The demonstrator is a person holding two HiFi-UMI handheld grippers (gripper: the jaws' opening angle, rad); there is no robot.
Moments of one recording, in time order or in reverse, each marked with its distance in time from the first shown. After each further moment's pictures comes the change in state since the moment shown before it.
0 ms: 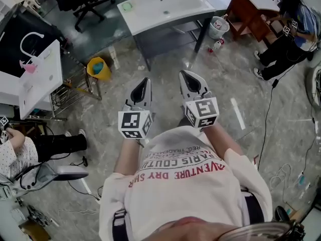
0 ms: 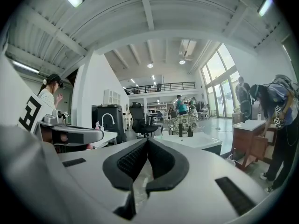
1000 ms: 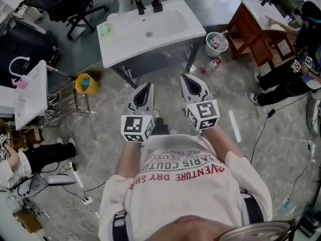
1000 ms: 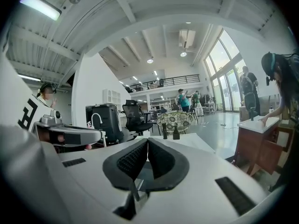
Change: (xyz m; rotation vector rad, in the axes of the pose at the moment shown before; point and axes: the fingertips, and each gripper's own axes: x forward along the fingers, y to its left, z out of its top) left arm 0.317 -0.083 0.025 -0.002 0.046 0.057; right arm 0.129 -0.311 0.011 0.040 0.052 0.103
